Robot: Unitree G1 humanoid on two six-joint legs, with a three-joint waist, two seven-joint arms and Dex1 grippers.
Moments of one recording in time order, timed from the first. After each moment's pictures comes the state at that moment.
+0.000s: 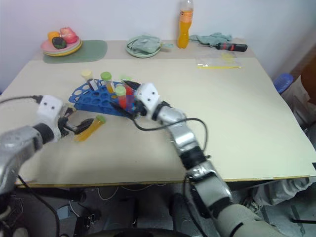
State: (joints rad) left arm -0.25 0.92 0.21 -0.45 -0.45 1.07 -0.44; right arm -0.66 -0.15 0.26 0.20 0.13 -0.01 0.73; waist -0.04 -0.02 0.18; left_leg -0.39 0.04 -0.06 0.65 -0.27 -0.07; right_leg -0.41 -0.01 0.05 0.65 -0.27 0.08
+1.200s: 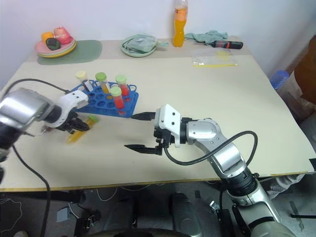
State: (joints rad) left arm -0.85 1.13 -0.48 0.08 -0.32 1.16 -1.07; right arm -0.47 -0.46 0.31 -0.39 0.35 0.43 0.92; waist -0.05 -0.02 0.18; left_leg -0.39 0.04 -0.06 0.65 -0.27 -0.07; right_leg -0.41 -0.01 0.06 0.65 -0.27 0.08
